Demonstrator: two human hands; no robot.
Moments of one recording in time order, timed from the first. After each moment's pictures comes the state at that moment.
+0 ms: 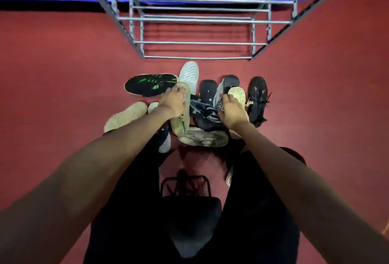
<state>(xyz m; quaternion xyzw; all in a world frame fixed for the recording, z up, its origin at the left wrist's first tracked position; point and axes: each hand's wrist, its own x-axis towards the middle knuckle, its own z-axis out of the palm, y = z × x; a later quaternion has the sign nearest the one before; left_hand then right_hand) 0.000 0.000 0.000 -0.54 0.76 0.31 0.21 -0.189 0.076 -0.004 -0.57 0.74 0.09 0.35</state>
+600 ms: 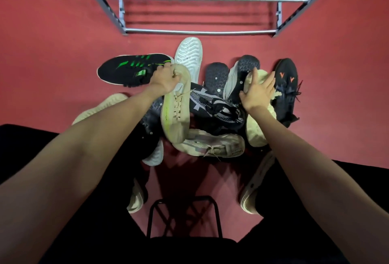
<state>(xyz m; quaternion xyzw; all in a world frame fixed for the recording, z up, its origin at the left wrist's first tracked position) 0.004 -0.048 -0.230 -0.66 0.64 0.39 0.11 -0.242 0.059 -0.234 -0.43 0.87 0.06 0.22</state>
